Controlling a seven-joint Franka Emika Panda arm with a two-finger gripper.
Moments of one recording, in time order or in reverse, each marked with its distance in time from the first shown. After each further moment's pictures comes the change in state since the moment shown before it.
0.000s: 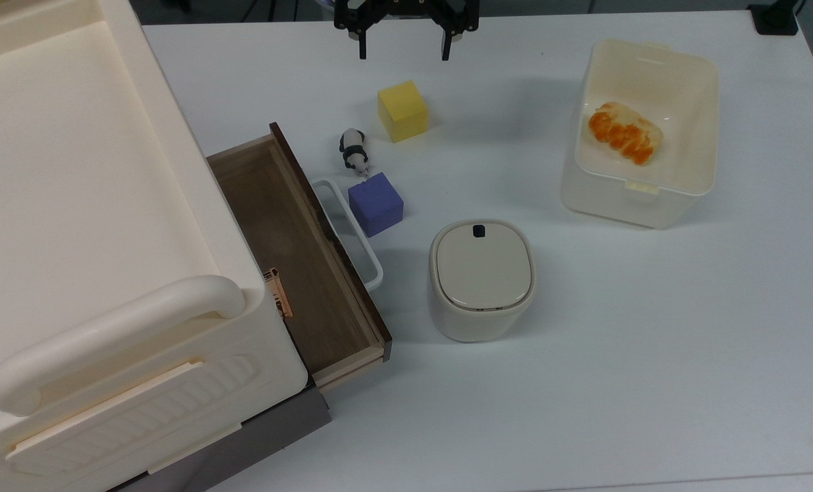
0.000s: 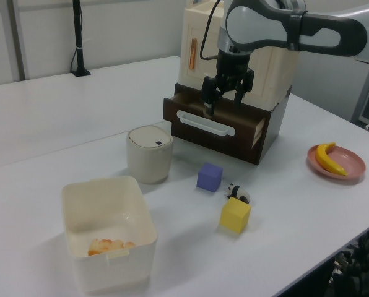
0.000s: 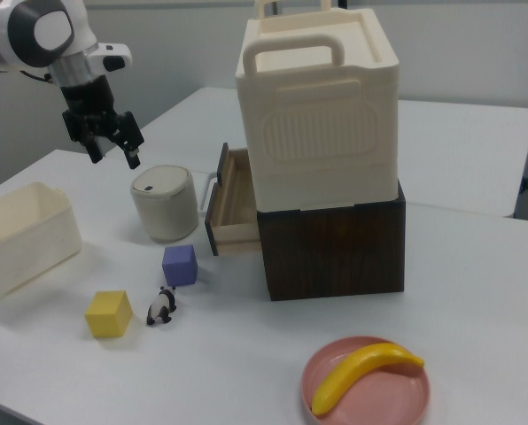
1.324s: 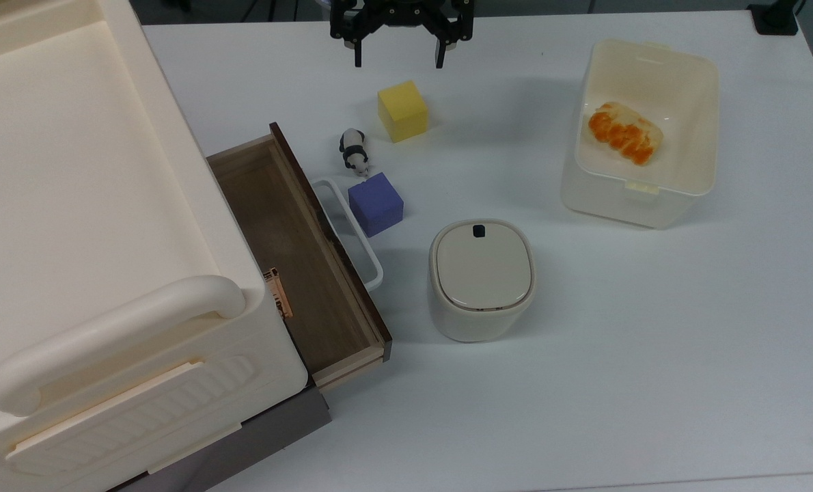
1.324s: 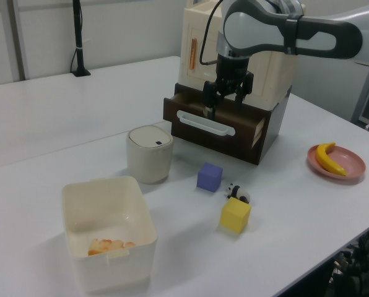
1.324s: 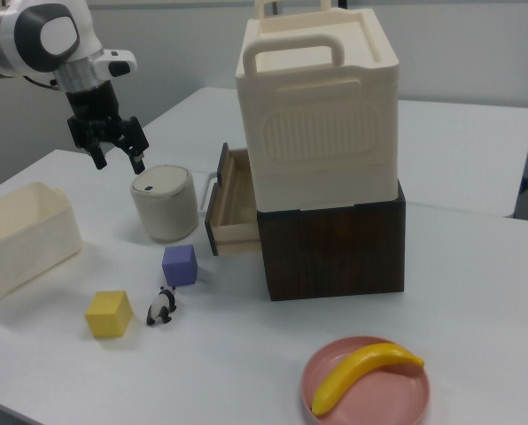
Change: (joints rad) arm -0.001 0.016 -0.001 -0.005 -0.020 0.000 -0.017
